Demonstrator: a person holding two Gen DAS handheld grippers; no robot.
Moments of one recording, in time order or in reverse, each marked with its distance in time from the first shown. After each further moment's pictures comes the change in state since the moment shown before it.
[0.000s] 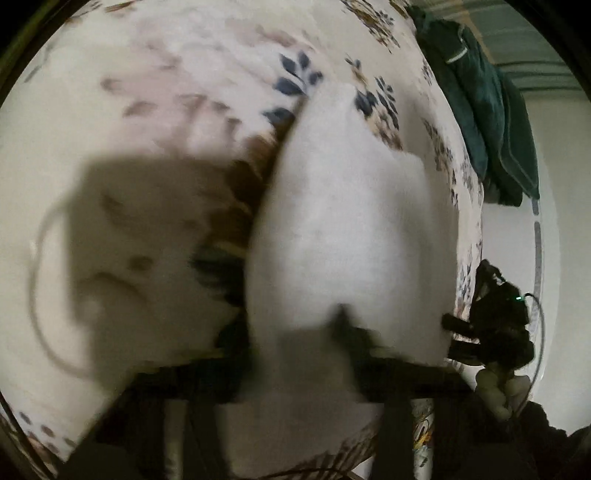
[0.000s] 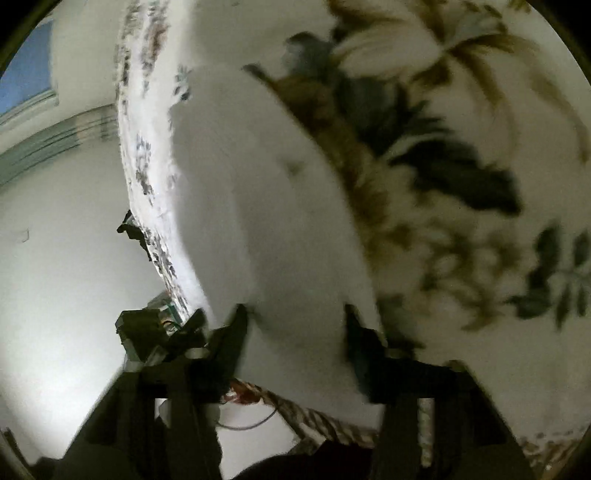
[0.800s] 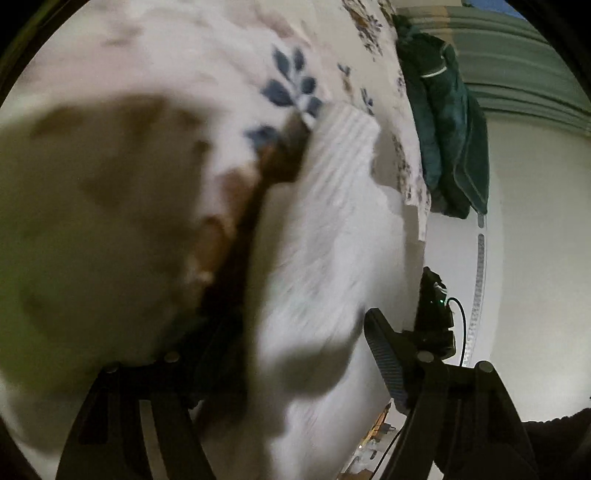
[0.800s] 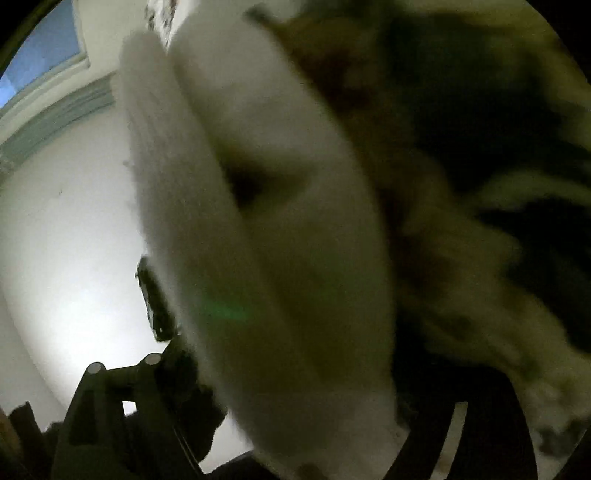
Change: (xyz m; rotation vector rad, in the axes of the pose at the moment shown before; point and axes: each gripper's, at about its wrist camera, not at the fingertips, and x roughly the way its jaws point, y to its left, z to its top) left arm 0.033 0.032 0.048 -0.041 0.045 -0.325; right arm 0.079 -0.014 0.053 -0.081 0.221 0.225
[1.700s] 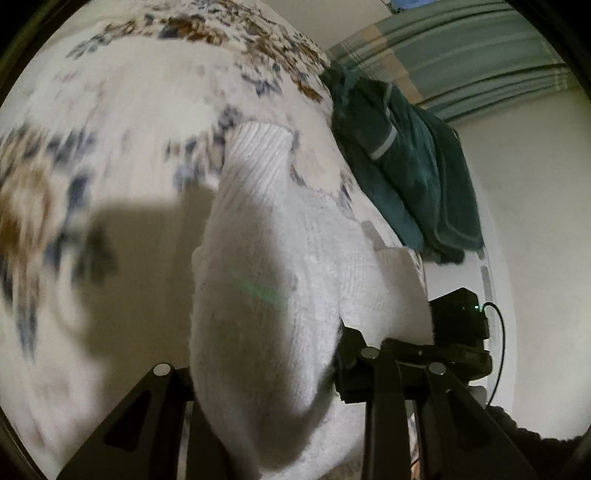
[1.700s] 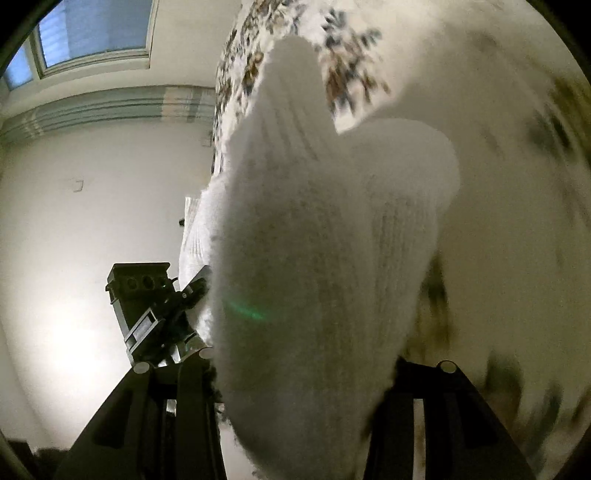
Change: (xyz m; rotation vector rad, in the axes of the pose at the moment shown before) left arm -0.050 -0.157 0.248 0.284 -0.196 0.124; right arm -0.022 0.235 0.218 -0.229 -0.260 -0.048
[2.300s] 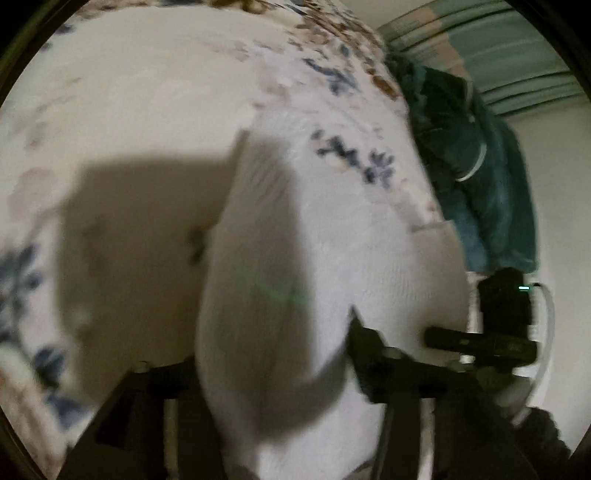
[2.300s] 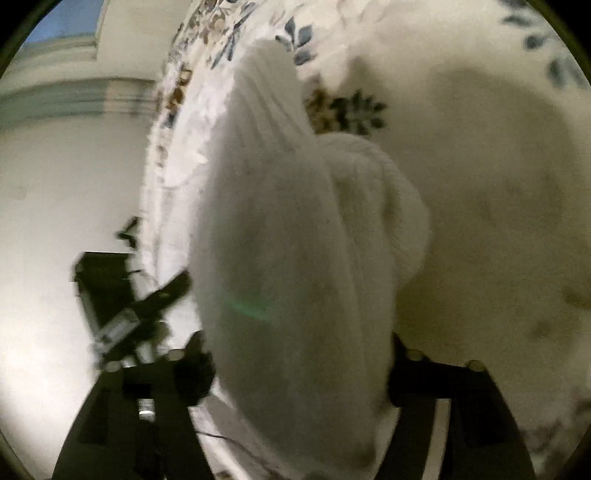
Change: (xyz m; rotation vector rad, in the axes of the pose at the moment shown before) left arm 0.086 0.070 0.084 -0.026 0.086 0.181; right arm 0.056 -0.022 0.146 -0.042 0.052 -0.354
